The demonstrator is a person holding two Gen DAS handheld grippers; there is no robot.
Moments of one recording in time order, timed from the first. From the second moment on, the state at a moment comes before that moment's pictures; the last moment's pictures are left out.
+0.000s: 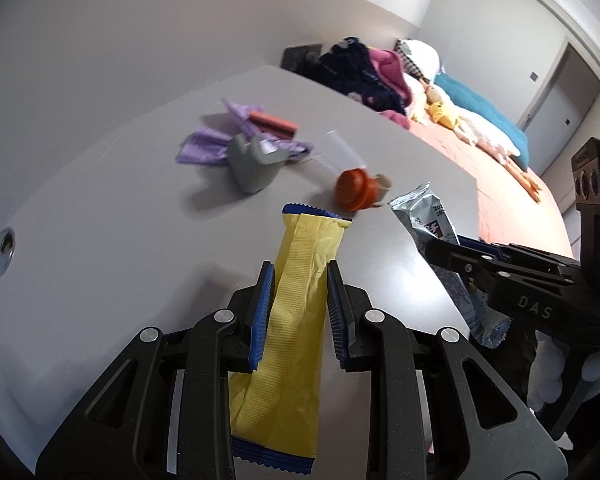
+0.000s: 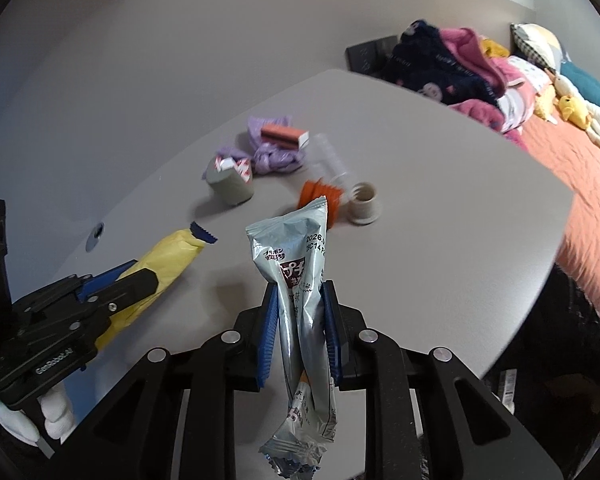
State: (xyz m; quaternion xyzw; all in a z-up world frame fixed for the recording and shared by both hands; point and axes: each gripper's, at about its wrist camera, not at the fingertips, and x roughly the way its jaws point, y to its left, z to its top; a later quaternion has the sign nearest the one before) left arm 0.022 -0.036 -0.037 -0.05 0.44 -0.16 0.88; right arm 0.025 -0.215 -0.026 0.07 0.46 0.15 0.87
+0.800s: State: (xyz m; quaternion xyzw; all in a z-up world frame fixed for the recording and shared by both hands) left arm 0.024 -0.165 -0.009 0.01 0.41 -0.28 0.87; right arm -0.023 -0.339 0.016 0.13 0.41 0.07 0.90
